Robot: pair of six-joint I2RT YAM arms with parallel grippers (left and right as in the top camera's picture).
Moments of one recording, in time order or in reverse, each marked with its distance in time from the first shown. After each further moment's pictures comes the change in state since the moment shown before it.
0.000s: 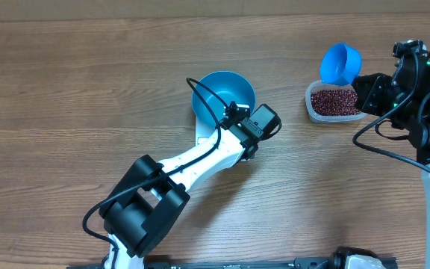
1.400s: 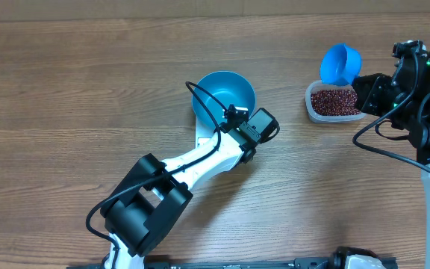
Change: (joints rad) left arm 0.000 0.009 -0.049 0.064 -0.013 0.000; right arm 0.000 0.000 0.000 -0.001 0.000 -0.001
